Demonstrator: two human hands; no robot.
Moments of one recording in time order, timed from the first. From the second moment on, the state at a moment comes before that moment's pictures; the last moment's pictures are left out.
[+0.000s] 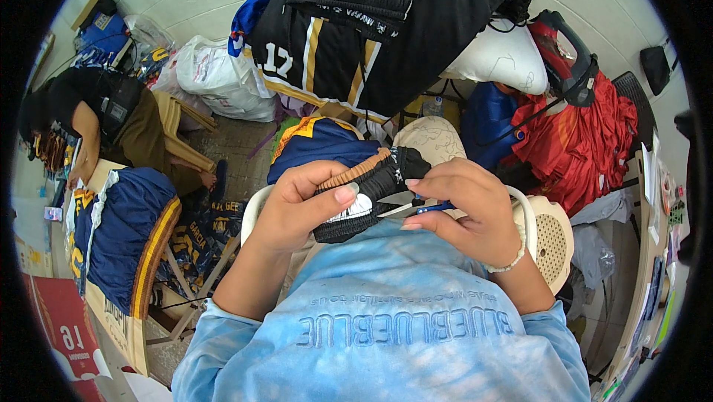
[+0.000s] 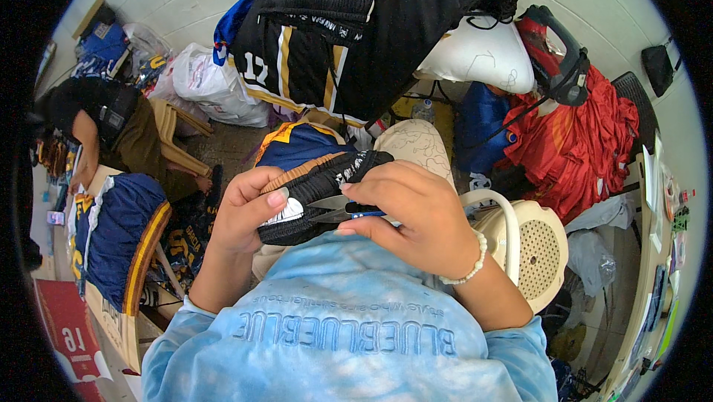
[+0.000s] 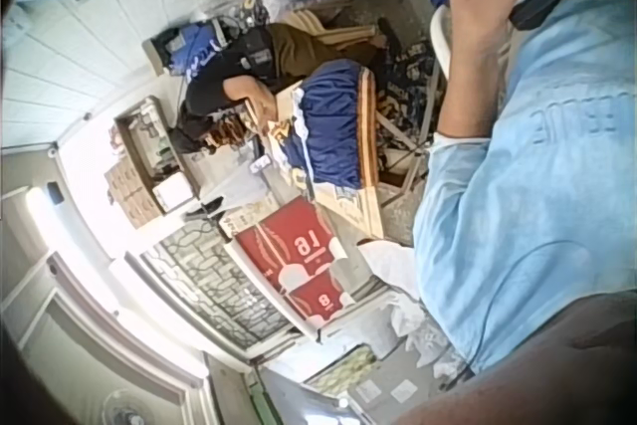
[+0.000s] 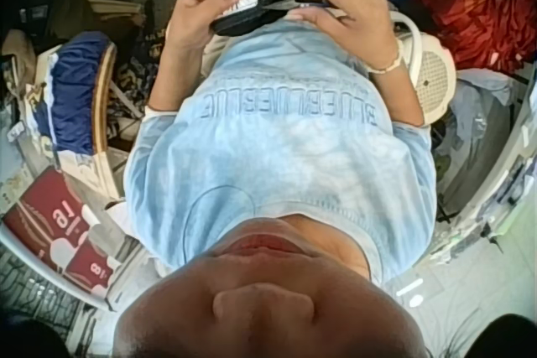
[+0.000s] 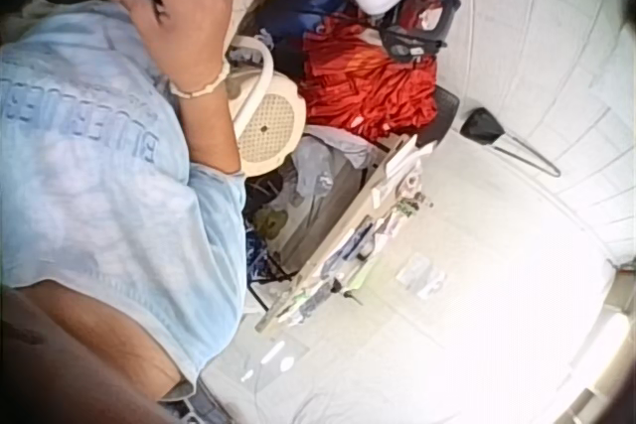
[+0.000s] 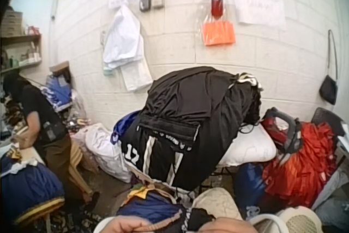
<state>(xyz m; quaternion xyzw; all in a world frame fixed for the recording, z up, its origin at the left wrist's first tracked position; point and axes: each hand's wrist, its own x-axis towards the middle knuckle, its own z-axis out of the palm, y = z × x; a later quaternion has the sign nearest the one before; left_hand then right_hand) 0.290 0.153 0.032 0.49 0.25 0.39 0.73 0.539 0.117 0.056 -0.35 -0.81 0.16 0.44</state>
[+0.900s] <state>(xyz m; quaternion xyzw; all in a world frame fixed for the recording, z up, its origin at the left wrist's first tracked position) 0.290 0.153 0.032 0.48 0.23 0.38 0.76 0.524 0.115 0.048 -0.35 -0.68 0.30 0.57</state>
